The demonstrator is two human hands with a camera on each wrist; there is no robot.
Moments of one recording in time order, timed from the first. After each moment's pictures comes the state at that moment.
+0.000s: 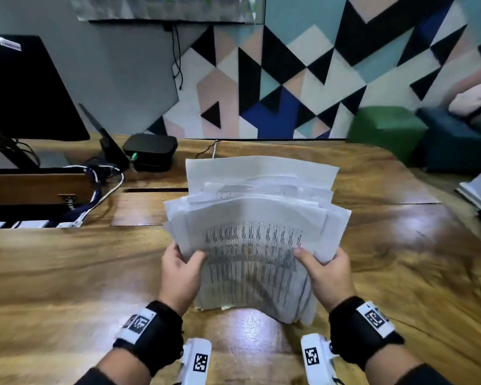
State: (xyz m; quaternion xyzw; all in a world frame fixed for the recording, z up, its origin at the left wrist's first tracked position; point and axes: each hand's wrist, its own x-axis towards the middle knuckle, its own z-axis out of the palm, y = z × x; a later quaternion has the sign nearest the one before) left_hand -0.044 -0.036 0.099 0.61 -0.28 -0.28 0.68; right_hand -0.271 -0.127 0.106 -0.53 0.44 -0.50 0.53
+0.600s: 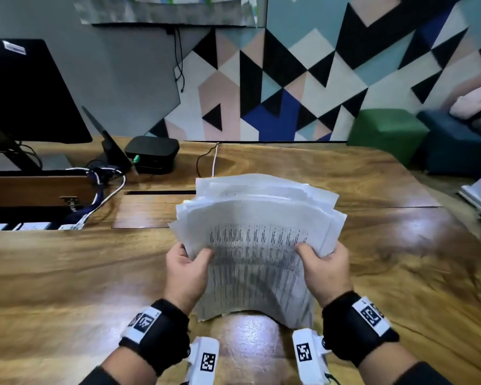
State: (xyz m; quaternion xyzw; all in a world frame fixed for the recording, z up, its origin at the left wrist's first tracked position) left_hand -0.051 -0.040 0.112 0.60 -0.30 -0.28 0.68; right_hand -0.254 -0.123 0.131 -0.54 0.42 -0.53 0.50
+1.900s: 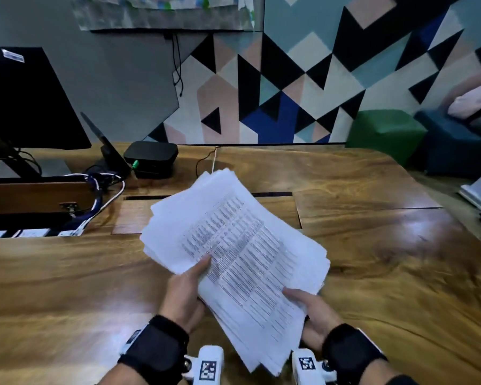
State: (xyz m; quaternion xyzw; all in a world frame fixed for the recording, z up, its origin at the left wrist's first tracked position) left_hand -0.049 -0.035 0.093 0.47 -0.04 -0.54 0.70; right_hand -0.270 -0.108 0.057 -0.21 0.45 -0.25 0.83
